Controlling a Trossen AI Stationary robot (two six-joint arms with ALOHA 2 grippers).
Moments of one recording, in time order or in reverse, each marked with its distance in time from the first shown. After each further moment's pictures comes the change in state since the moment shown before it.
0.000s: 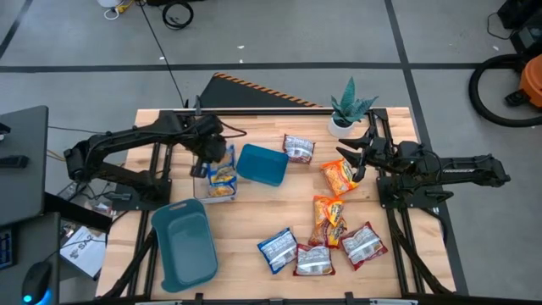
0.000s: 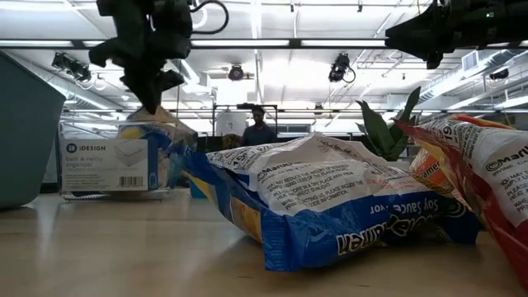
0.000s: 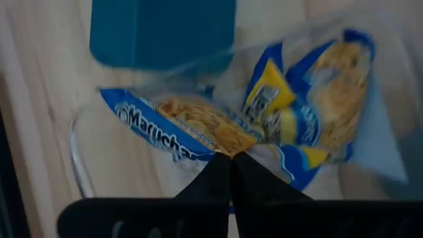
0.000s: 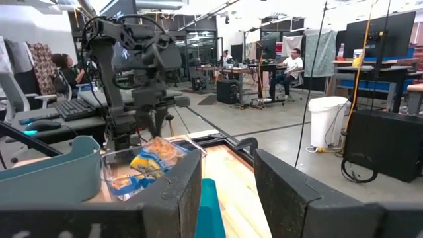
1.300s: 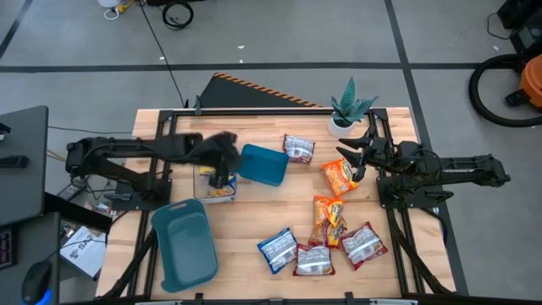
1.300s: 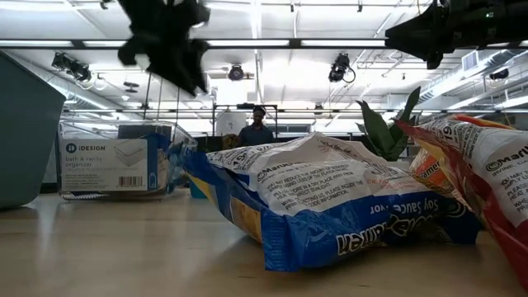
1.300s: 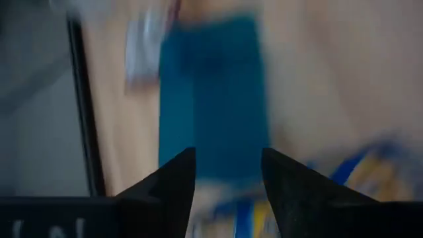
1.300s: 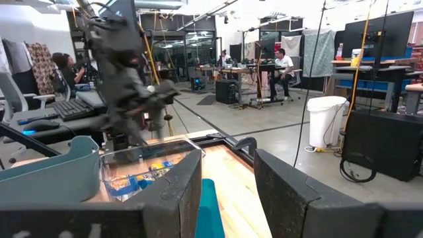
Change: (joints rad) left arm -0.309 0.000 -0.024 0.359 -0.260 -0.045; right arm 0.000 0.000 0.000 -0.001 0.005 0.000
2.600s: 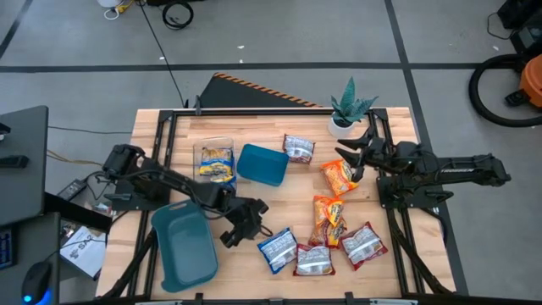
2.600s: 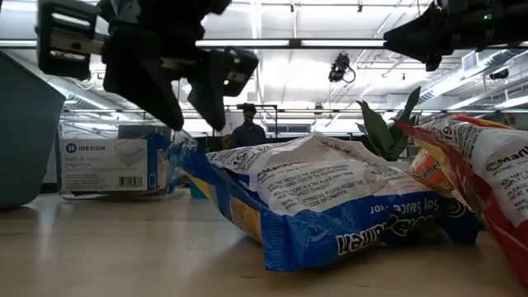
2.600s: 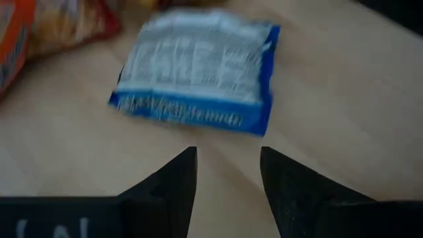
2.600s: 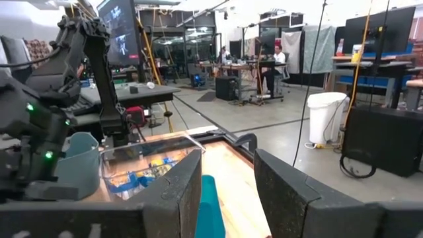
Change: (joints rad) left arm -0.416 0.427 0.000 0.430 0.362 -0.112; right arm 0.000 0.020 -0.002 0.003 0.001 0.014
